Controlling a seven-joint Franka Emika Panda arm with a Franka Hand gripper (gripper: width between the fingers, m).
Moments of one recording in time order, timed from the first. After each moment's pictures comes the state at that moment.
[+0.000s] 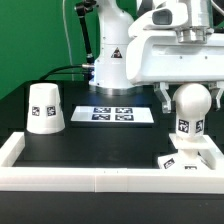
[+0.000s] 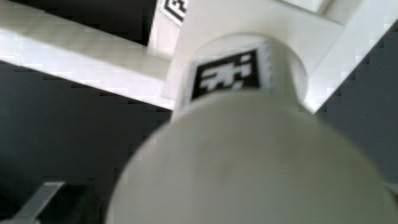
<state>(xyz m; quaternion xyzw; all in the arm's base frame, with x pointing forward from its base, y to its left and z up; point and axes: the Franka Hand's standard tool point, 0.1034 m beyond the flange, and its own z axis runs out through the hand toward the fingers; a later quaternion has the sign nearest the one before) 0.619 0.096 0.116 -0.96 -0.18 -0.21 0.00</state>
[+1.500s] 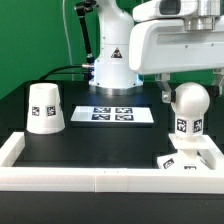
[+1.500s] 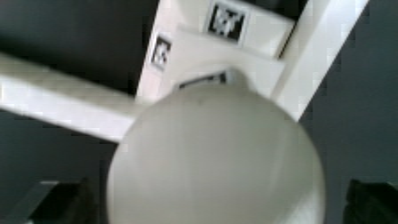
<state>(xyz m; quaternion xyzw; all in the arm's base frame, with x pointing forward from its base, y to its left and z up) 0.609 0.099 0.130 -0.98 -0.18 -0.03 0.02</state>
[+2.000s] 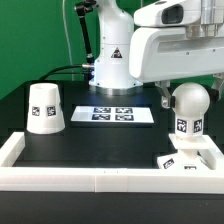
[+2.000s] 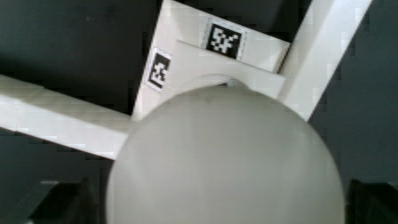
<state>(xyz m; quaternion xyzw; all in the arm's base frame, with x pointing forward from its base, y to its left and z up) 0.612 0.096 0.124 -0.98 -0.18 -0.02 0.02</state>
